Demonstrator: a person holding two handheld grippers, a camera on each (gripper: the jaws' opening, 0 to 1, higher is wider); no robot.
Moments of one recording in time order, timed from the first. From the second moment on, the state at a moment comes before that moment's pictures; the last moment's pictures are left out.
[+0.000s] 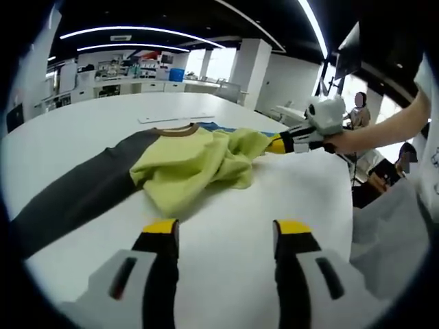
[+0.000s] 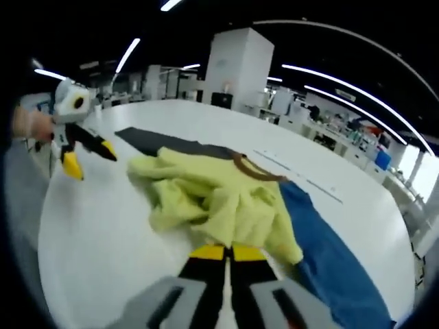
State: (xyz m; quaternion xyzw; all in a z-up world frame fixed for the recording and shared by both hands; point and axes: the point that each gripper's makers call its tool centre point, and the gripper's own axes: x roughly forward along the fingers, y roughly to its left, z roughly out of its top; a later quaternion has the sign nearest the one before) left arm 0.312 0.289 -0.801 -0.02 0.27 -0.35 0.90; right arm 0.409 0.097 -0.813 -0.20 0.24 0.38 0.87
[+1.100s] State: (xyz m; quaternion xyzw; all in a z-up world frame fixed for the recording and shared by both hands) left arm 0.361 0.327 -0.839 0.07 0.30 -0.27 0.91; right arm 0.357 0.029 -0.809 -0.24 0.26 0.35 0.87
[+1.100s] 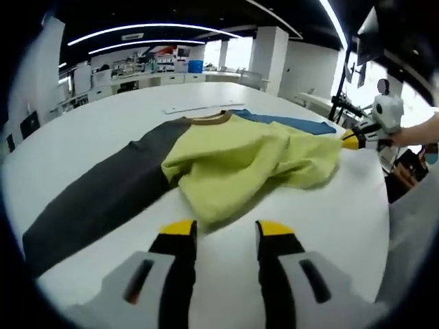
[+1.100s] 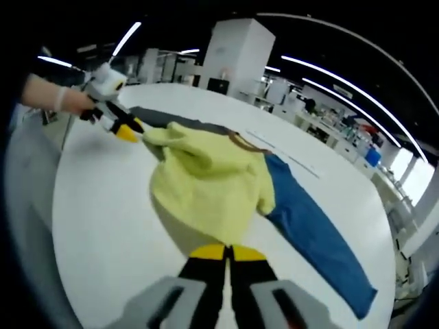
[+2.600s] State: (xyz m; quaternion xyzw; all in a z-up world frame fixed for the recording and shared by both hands) left arm 0.459 0.312 -0.728 0.00 0.22 -0.29 0.93; right arm 0.362 0.008 -0.811 -0.23 0.27 0.32 0.88
